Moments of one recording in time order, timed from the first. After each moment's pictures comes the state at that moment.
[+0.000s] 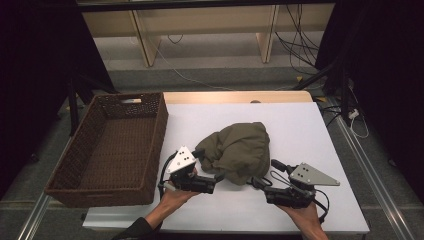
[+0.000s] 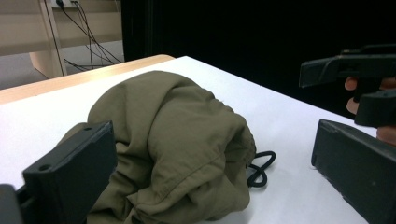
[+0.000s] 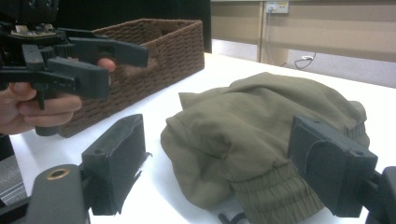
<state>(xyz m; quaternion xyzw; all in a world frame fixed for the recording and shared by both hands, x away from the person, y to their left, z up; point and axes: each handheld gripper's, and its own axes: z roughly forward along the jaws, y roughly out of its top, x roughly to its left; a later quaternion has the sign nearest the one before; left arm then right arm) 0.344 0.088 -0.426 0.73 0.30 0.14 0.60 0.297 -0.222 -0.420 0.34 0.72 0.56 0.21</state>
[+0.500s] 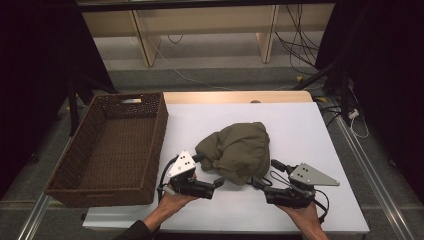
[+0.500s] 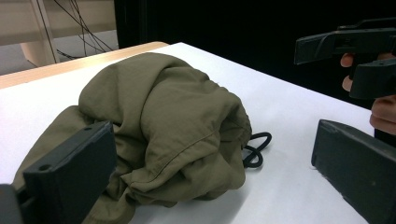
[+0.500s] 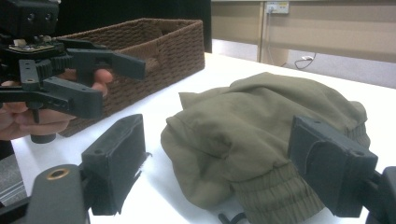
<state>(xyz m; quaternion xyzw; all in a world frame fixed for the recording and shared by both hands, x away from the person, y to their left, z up) 0.338 0.091 -0.432 0.75 0.29 0.14 0.58 0.298 -0.222 -0.420 0.34 0.72 0.56 0.21</state>
